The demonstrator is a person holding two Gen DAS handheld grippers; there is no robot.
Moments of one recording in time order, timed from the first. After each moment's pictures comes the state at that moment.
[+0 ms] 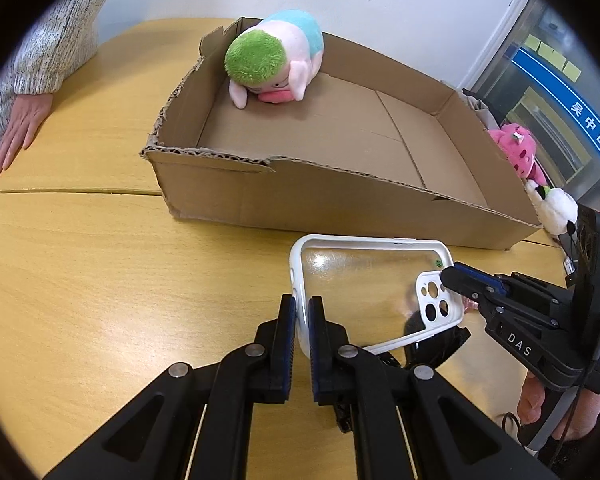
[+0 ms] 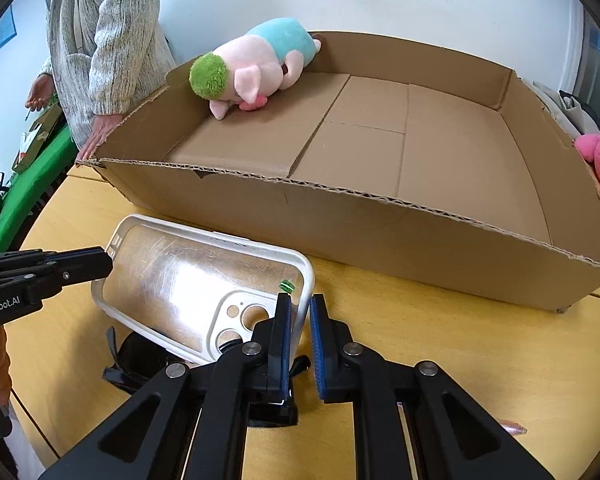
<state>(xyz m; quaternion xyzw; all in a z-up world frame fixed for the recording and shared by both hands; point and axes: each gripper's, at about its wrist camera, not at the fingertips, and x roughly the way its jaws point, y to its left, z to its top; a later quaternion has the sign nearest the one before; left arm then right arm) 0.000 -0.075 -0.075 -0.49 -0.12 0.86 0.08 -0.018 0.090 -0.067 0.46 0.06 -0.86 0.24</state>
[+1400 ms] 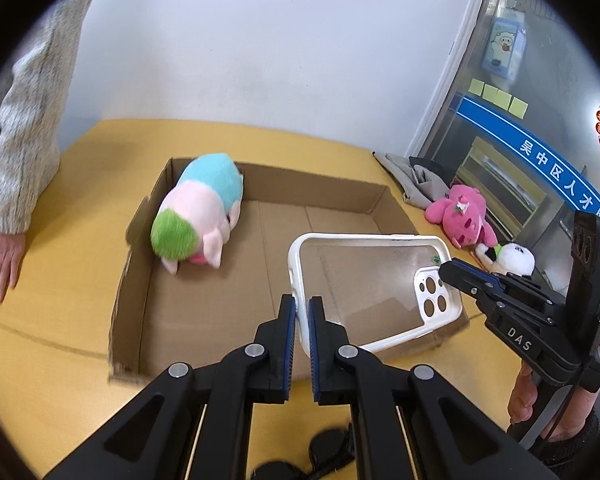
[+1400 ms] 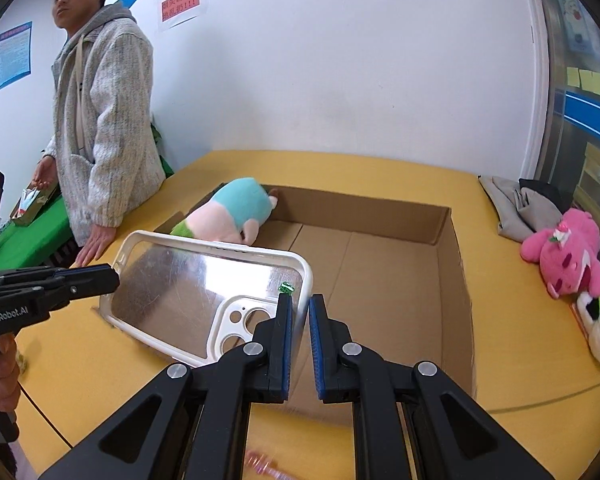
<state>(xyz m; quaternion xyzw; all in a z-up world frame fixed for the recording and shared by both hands) -0.069 -0.030 0.047 -0.36 -0.10 0.92 0.13 -0.067 0.140 0.073 0.31 0.05 -0.92 0.22</state>
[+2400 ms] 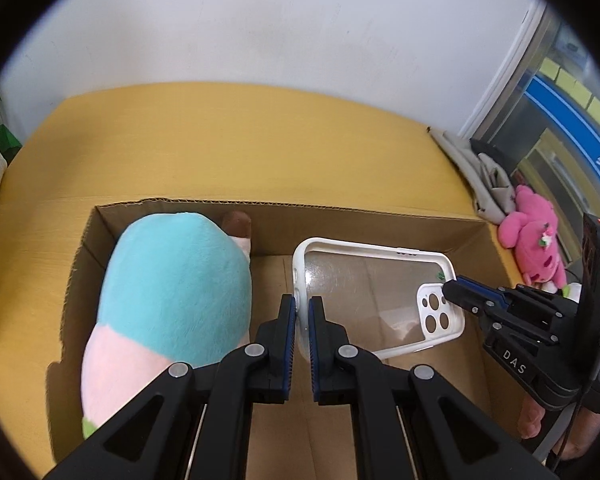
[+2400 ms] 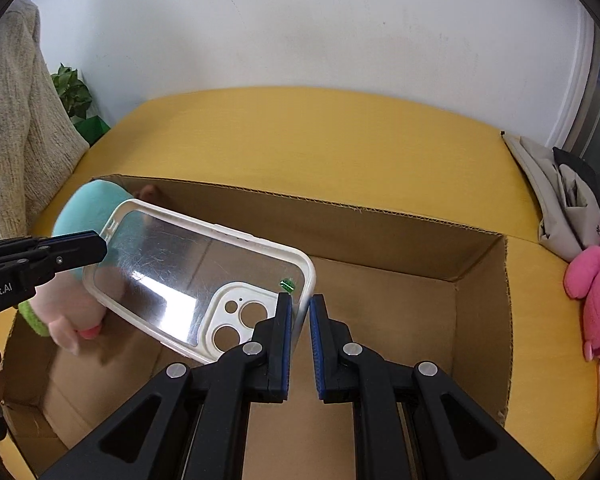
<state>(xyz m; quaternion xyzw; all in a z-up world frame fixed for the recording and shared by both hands) -0.315 -0.023 -0.017 -0.47 -0.09 0.87 0.11 -0.324 0.115 0.001 0.45 0.07 -0.87 0.19</state>
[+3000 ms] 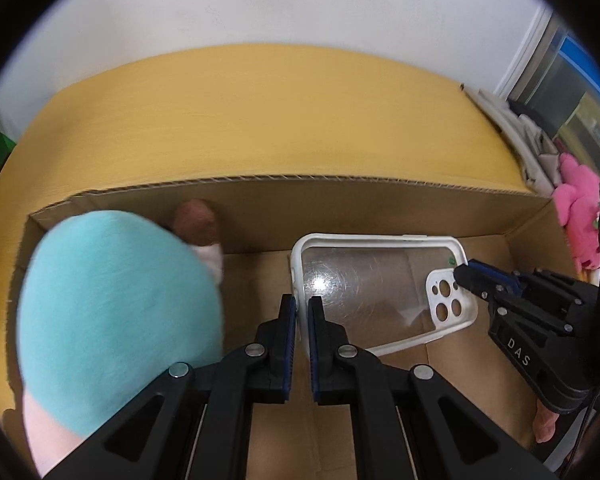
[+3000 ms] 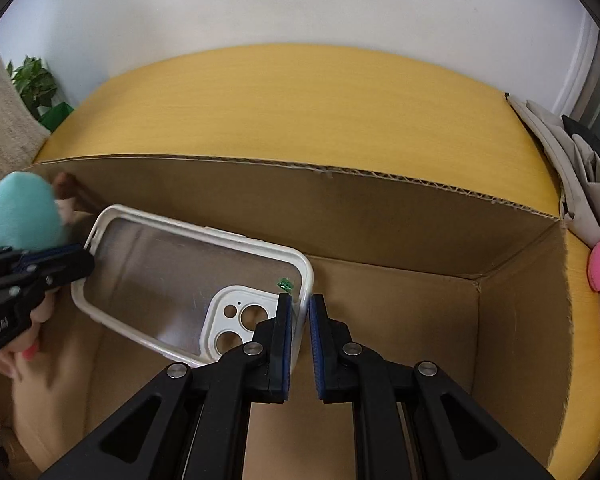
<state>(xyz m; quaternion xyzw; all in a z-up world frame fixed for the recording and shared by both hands) -0.366 0.011 -0.069 -0.53 -0.02 0.85 0.06 -0.375 0.118 -0.065 0.50 0.07 -0.85 0.15</state>
